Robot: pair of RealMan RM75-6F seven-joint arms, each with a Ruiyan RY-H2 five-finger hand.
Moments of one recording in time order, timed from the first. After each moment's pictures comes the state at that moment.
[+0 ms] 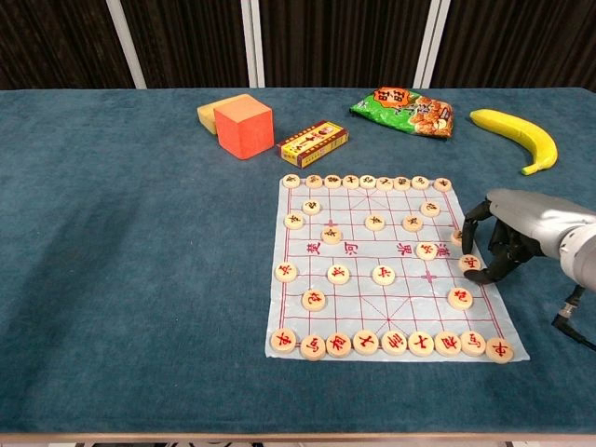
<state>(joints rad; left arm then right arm) -0.24 -1.25 -0.09 -1.73 1.34 1.32 0.11 0.57 -1.67 0.17 -1.53 -0.78 1.16 -0.56</state>
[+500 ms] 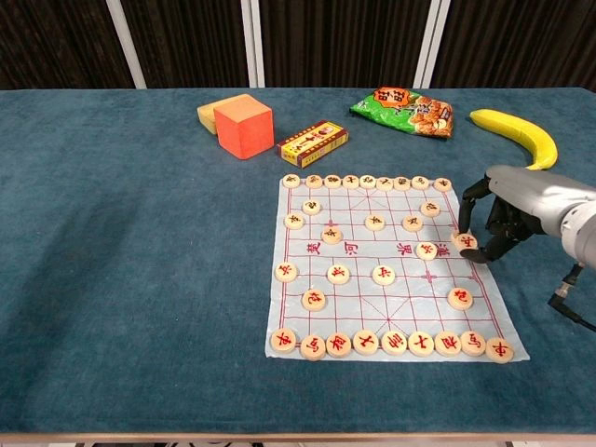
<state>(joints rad) -0.24 -1.25 -0.09 -1.74 1.34 1.32 0.12 0.58 -1.64 0.21 -1.58 -0.79 1.18 -0.57</state>
